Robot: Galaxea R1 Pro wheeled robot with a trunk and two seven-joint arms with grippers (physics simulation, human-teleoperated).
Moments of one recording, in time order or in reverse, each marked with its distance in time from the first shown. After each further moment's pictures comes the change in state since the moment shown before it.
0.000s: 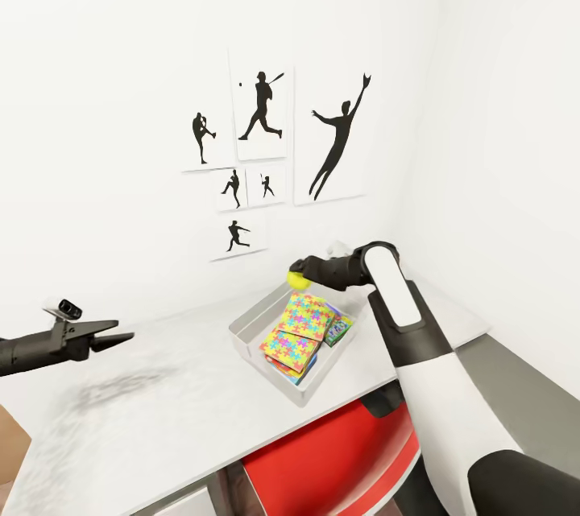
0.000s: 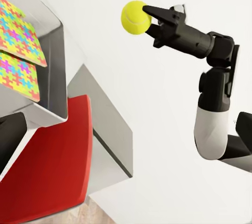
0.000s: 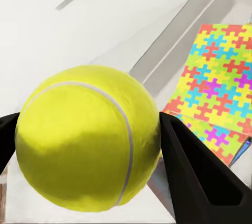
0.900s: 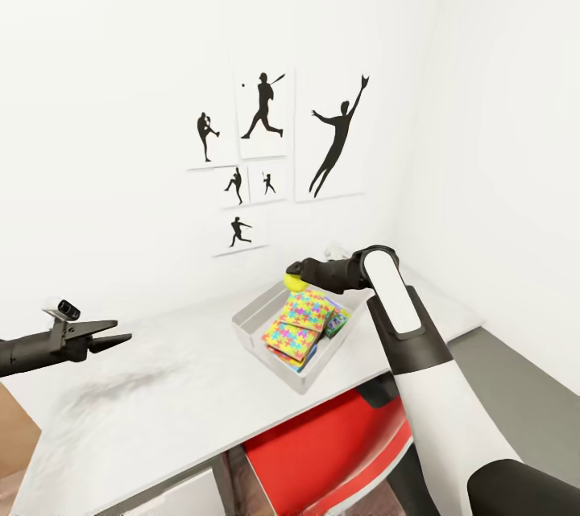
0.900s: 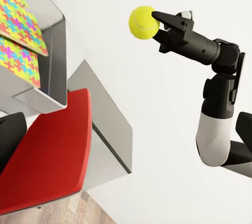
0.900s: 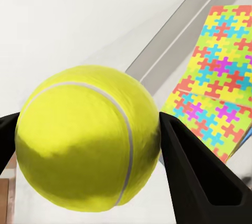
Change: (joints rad) left arm -0.009 0.004 0.000 0.030 -0.011 -0.002 0.000; right arm 0.028 0.011 -0.002 -0.036 0.003 0.001 0.005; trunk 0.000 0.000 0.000
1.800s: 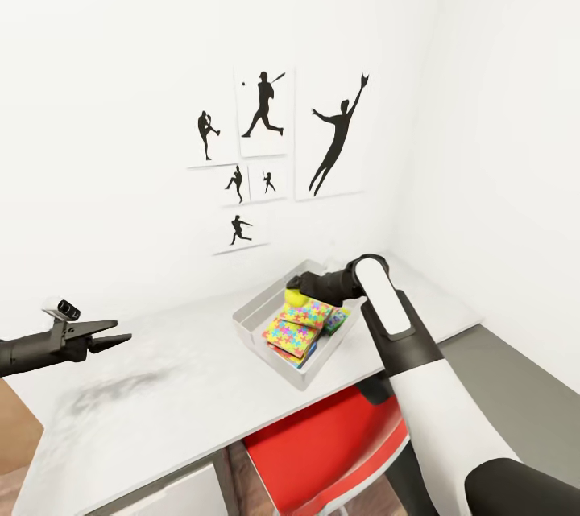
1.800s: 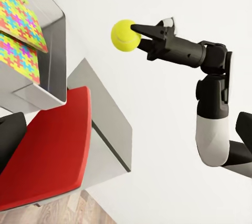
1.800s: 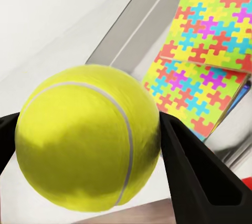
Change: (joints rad) left arm 0.000 0.000 0.000 0.001 0.000 0.000 0.000; right arm 0.000 0.004 0.008 0.112 0.006 -0.001 -0.013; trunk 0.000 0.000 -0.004
